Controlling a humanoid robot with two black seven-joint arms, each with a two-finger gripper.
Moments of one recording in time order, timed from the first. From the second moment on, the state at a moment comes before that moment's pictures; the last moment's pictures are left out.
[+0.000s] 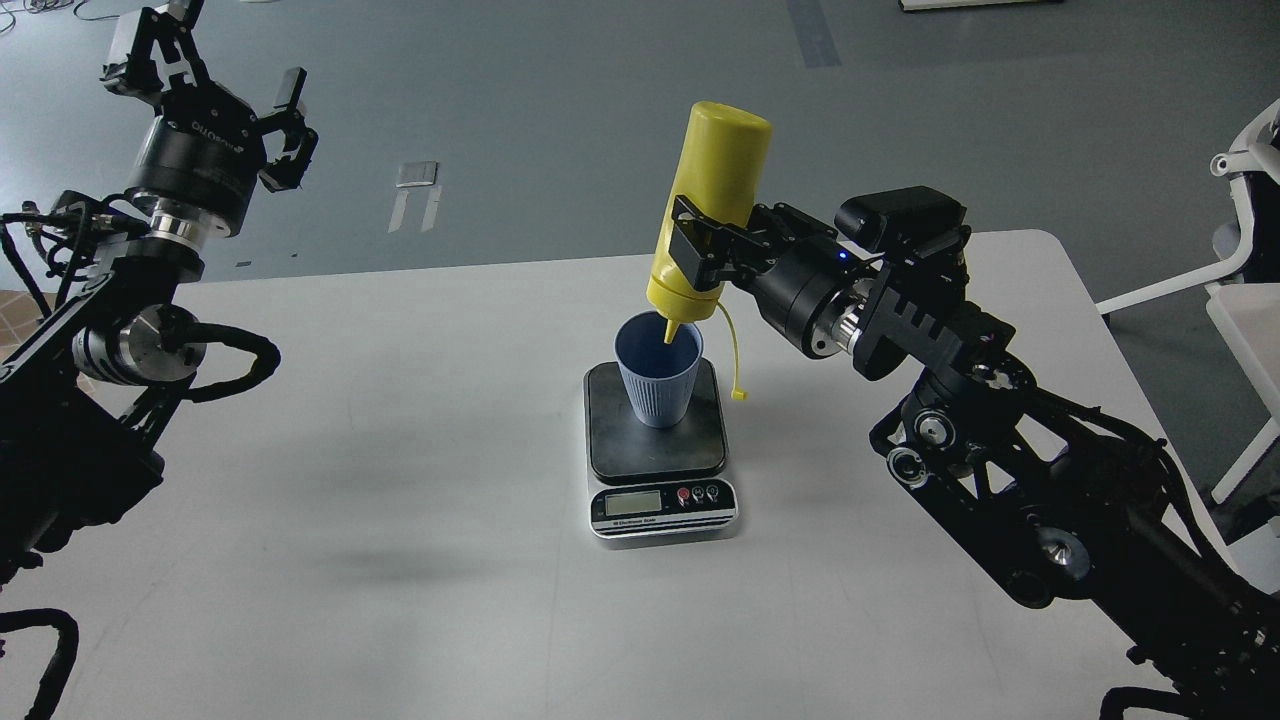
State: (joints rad) left arm -0.77 0.49 -0.87 -0.83 0.22 -0.29 -0.49; right arm 0.52 -0.07 0.97 1.48 -2.18 0.21 -0.17
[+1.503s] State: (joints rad) left arm -0.77 0.50 -0.87 -0.83 0.22 -0.29 -0.49; right arm 0.43 -0.08 1.14 1.64 -2.18 0.17 -0.17
